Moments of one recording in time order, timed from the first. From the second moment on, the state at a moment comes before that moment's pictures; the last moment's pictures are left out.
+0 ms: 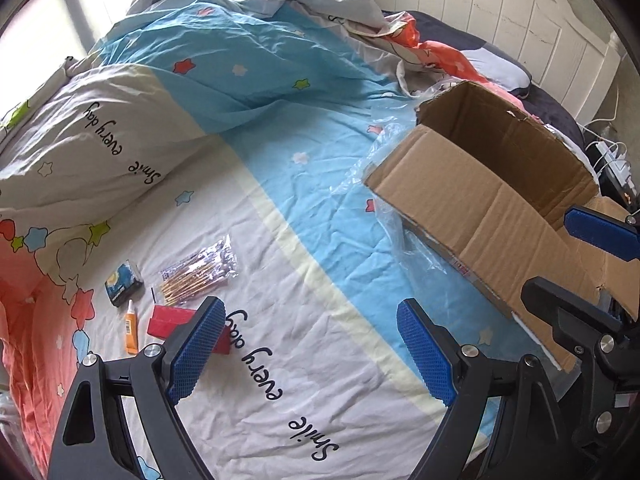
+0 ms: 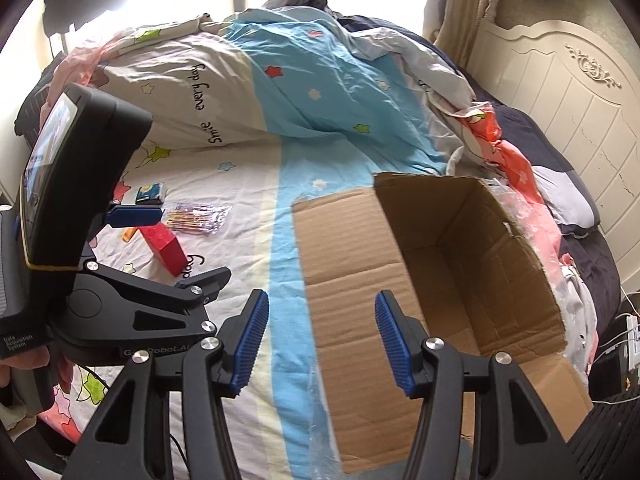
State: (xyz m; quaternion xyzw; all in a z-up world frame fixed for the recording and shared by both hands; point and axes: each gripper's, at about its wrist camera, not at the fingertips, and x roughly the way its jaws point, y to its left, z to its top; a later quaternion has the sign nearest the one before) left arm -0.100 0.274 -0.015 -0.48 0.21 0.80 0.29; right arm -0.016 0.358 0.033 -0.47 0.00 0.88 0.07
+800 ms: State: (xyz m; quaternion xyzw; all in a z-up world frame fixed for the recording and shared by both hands) left arm -0.134 0.168 -0.066 -0.55 0.12 0.81 0.18; right arm -0.063 0.277 -0.017 -0.51 -0.05 0.86 -0.03
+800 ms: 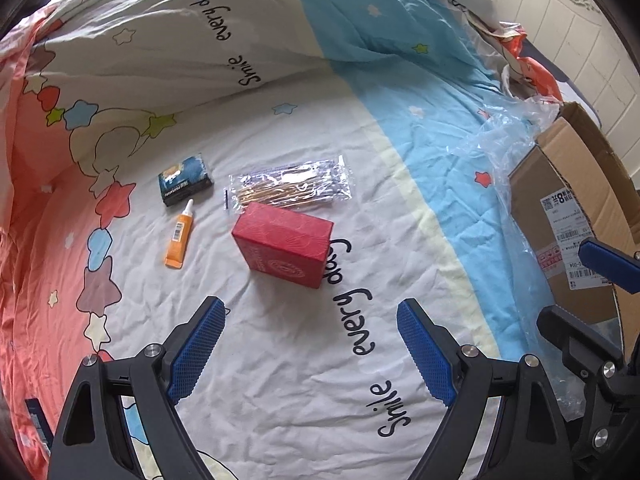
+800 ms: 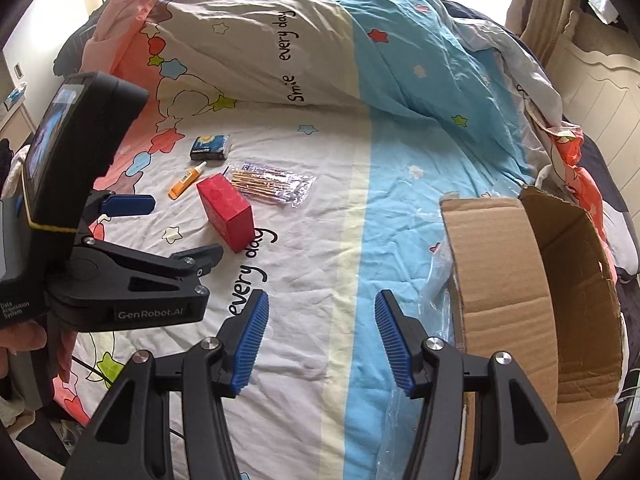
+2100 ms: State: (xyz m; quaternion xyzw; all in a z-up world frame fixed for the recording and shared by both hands) left arm -0.226 0.095 -0.137 -0.57 0.10 0.81 0.12; right arm -0.170 0.194 -0.082 -0.51 -0.07 0.83 -0.22
